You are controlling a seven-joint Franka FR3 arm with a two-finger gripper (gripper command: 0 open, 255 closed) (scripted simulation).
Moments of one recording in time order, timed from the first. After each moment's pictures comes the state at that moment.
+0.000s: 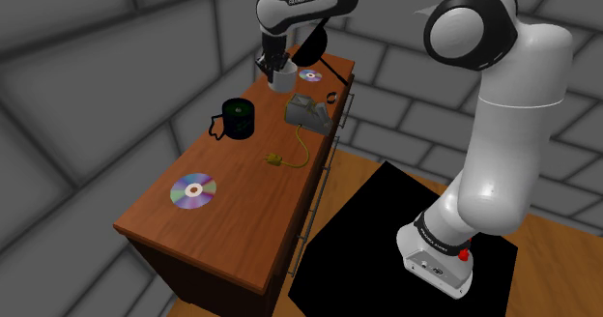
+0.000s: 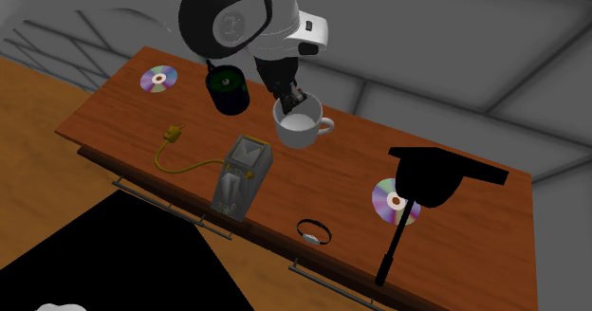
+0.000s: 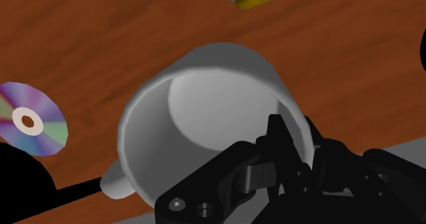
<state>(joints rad) 0.03 0.43 -0.02 -1.55 -0.04 2.02 0.08</state>
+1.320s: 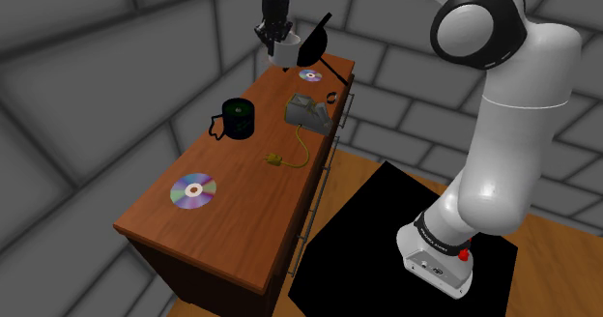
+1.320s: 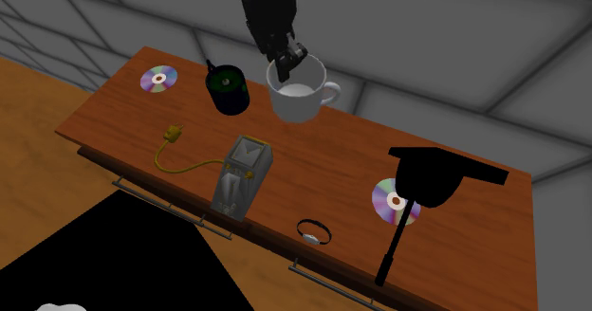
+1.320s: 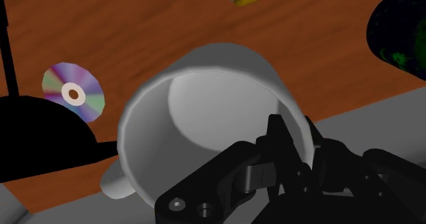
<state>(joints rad) 0.04 0.40 -0.02 -1.33 -0.04 1.78 0.07</state>
